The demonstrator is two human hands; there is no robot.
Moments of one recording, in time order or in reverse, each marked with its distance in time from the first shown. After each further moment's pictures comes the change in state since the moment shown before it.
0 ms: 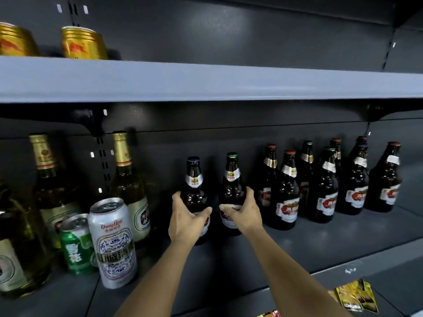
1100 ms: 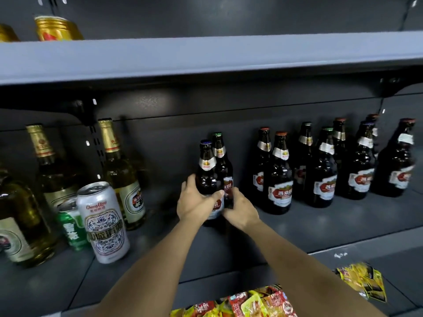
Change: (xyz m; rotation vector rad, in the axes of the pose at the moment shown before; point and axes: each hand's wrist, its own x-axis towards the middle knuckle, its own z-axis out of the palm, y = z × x) left_hand -0.015 0.031 0.042 0.174 0.052 0.064; right_hand 0.002 0.039 -0.014 -0.180 -0.305 -0.139
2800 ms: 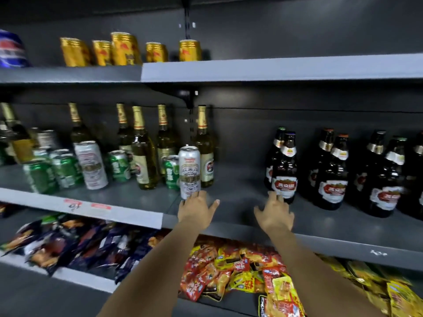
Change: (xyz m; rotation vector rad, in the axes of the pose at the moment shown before) left_hand -0.134 -0.053 -0.135 0.639 -0.090 -0.144; right_hand -0.115 -0.051 0.014 -0.343 0.021 -0.002
